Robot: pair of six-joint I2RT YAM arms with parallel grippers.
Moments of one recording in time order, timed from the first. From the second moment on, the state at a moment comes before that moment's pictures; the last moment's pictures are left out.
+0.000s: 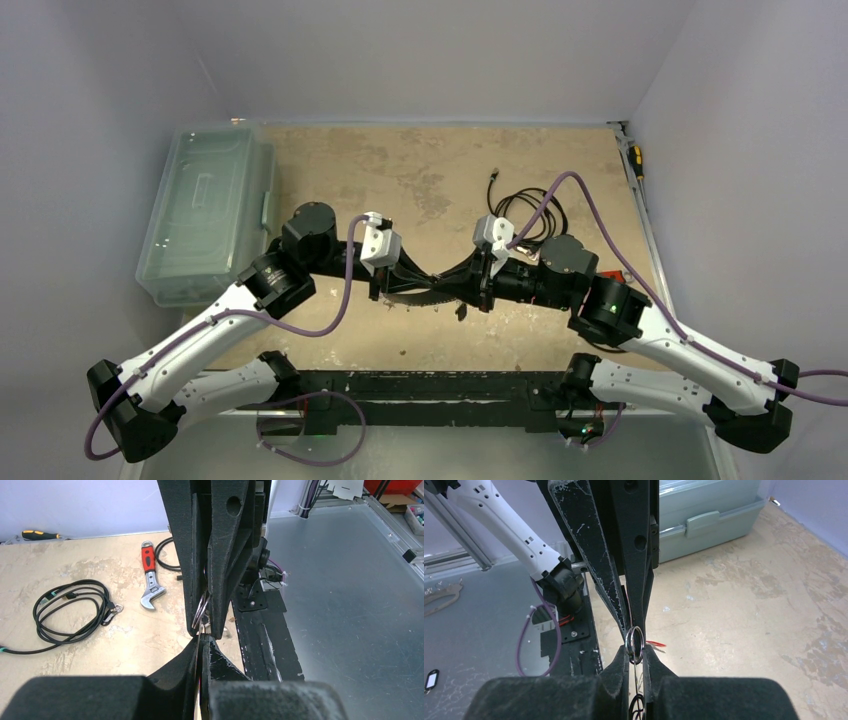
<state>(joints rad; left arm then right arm) -0.78 0.96 0.93 -0.12 0.87 0.14 1.05 0.83 0.95 -0.24 -0.23 0.05</state>
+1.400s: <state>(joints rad) -0.81 1.00 0.94 -0.16 0.80 0.19 1.05 0.90 0.95 -0.42 -0.20 -0.13</state>
